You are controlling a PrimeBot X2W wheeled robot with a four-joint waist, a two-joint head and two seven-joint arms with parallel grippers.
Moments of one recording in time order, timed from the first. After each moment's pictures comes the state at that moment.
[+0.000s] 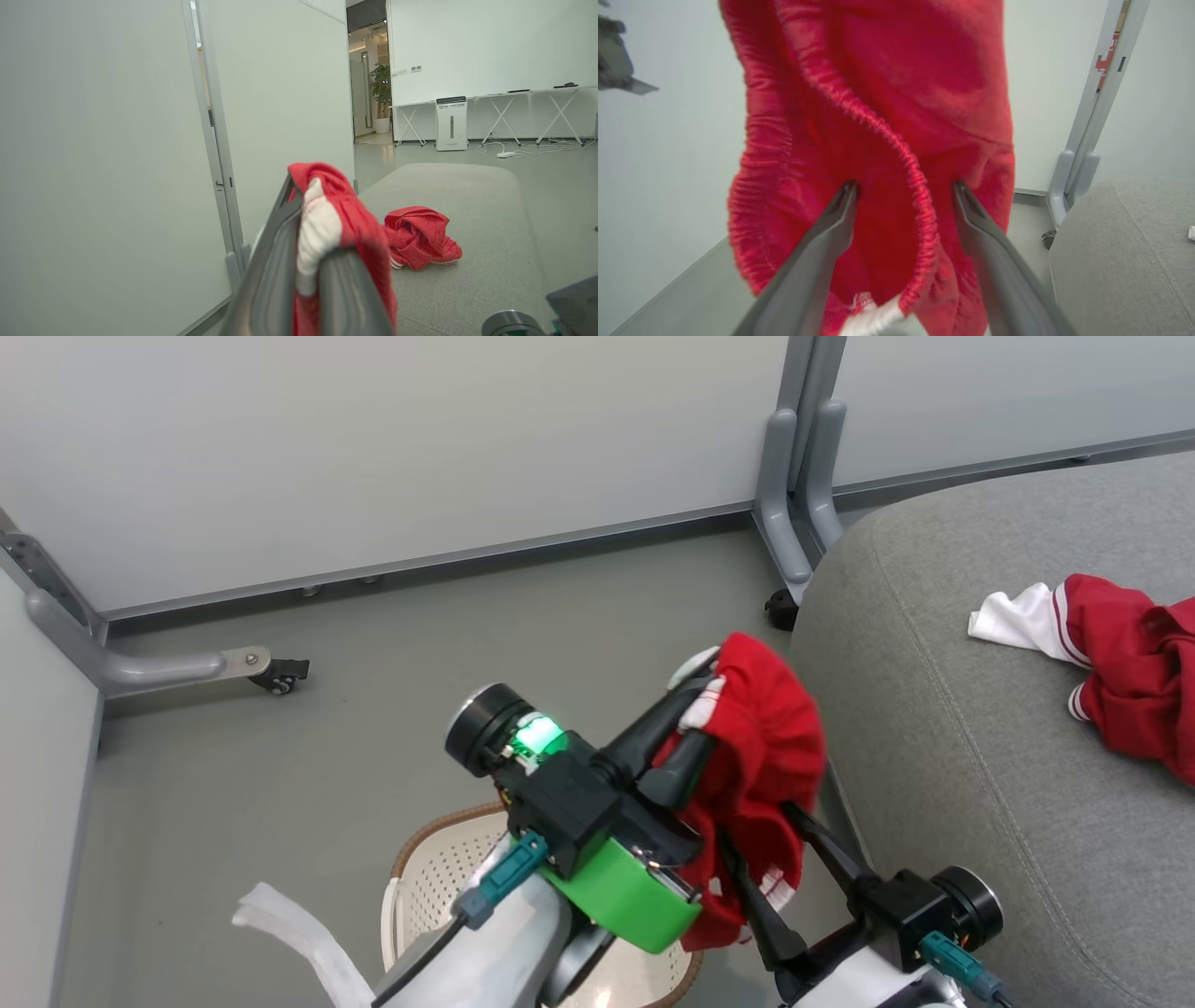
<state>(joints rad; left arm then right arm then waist) -0.41 0.05 -0.71 0.07 -0.27 -0.09 -0.26 -0.02 -0.05 0.33 0.10 0.11 0.13 -0.26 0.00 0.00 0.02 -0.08</state>
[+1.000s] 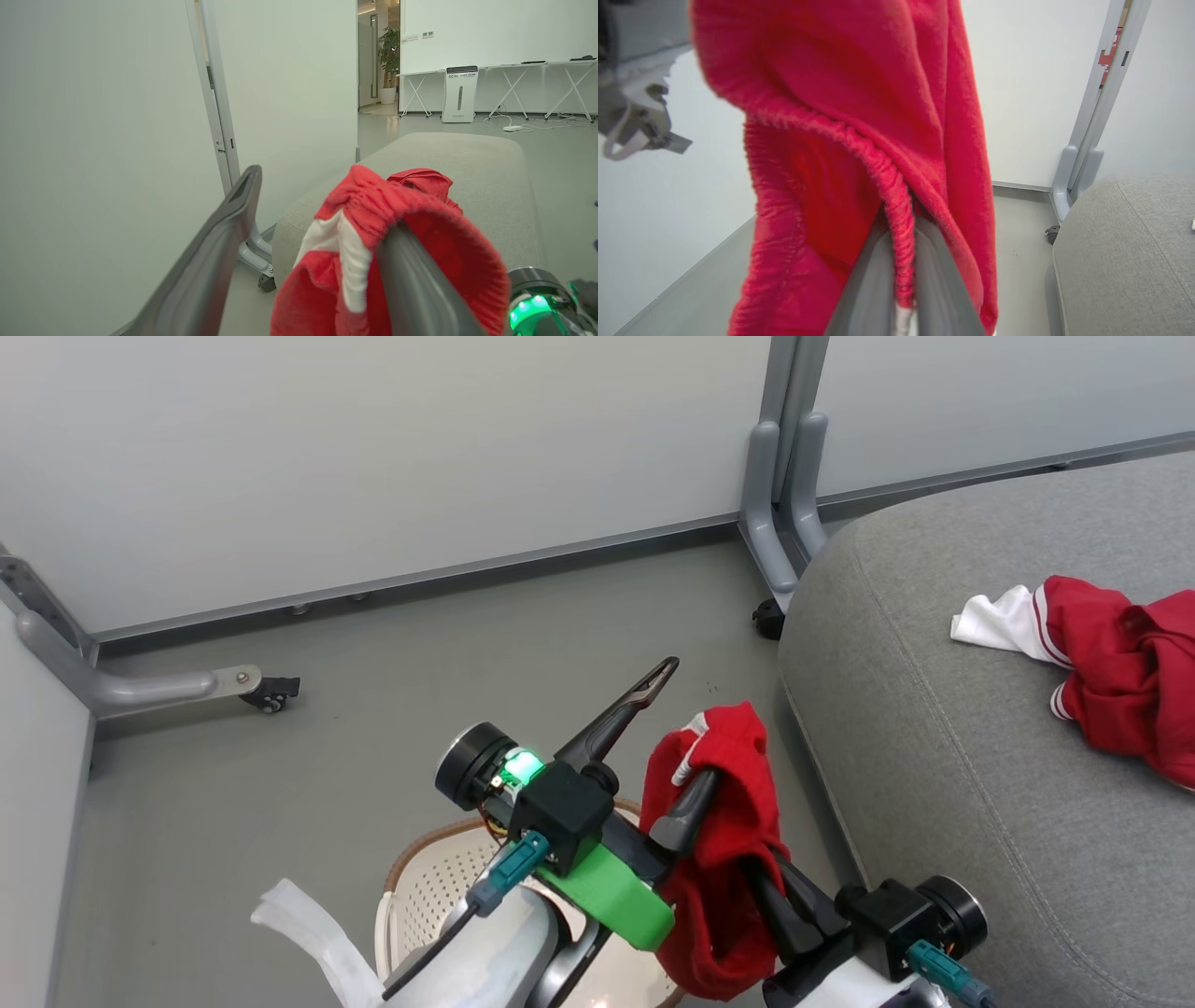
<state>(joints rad) -0.41 0.08 -0.76 0.19 -0.32 -0.05 -0.26 -0.02 -0.05 0.36 0.12 0.13 0.13 -0.26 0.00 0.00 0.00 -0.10</state>
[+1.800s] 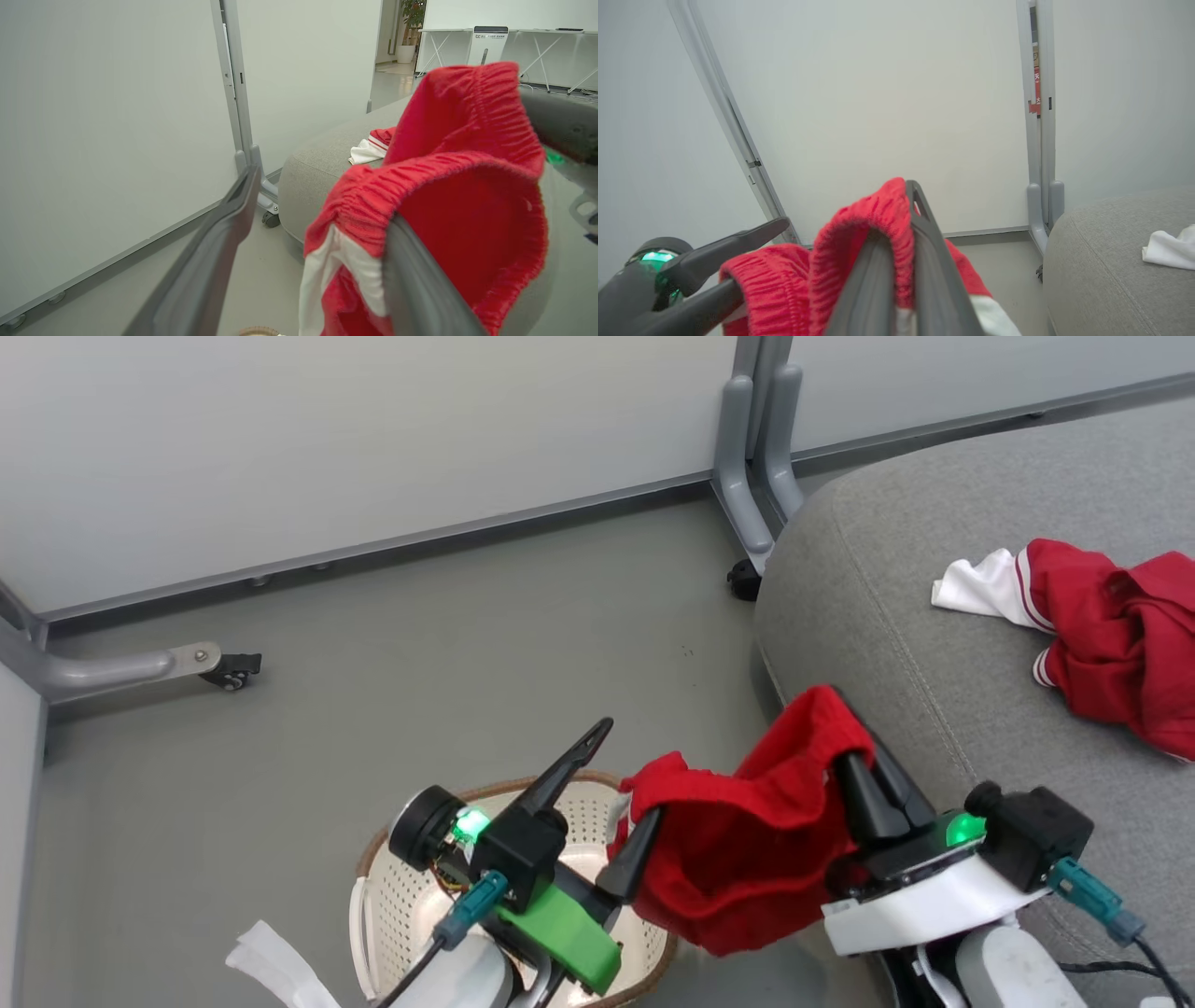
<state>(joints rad) -0.33 0.14 -0.73 0.24 -0.33 -0.03 -0.26 -0.07 -0.05 0.24 -0.06 0.33 0.13 -0.26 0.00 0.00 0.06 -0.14</state>
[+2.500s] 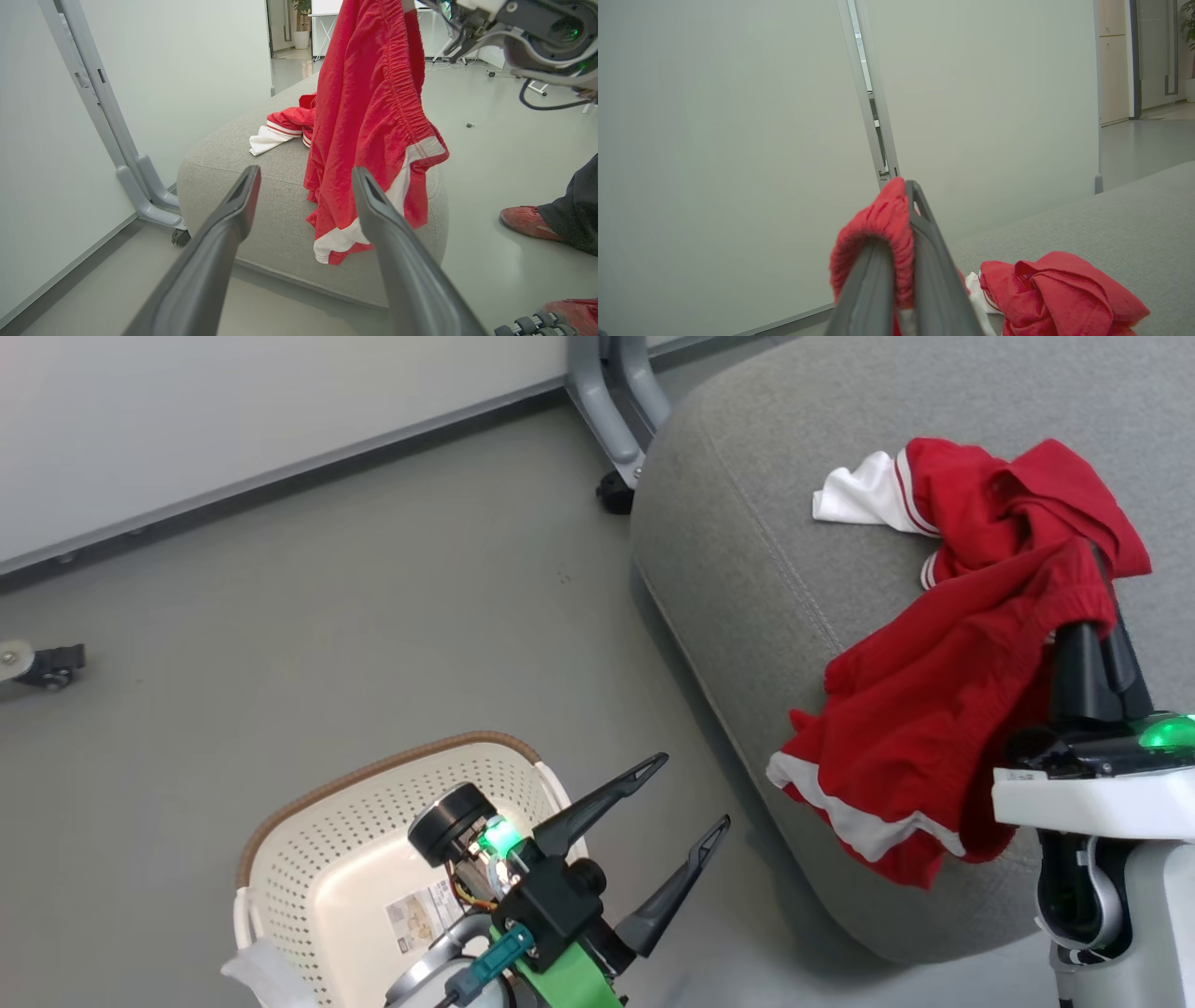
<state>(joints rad) -0.33 0.25 -0.85 0.07 -0.25 -0.10 -0.23 -0.18 -0.05 -0.07 -0.18 0.38 0.13 -0.26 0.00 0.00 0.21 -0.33</state>
